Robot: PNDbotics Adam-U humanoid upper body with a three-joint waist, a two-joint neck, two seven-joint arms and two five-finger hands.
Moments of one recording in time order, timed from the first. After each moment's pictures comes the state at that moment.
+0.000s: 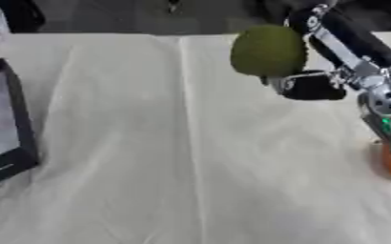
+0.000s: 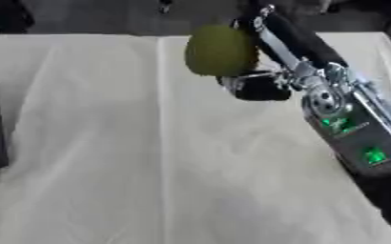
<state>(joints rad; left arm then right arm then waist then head) -0.57 0.83 -0.20 -1.96 0.19 0.47 0.00 -0.71 -0.59 0.37 -1.98 0.57 0.32 0.09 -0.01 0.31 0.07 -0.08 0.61</state>
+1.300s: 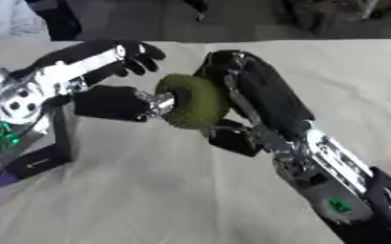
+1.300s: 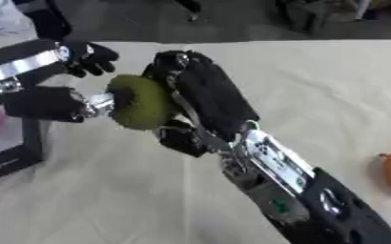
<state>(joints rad) -0.89 0.71 -0.54 -1.99 -0.20 0.82 -0.40 -0.75 -0.33 0.58 -1.85 0.86 0.14 -0.13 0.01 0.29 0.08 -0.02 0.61</state>
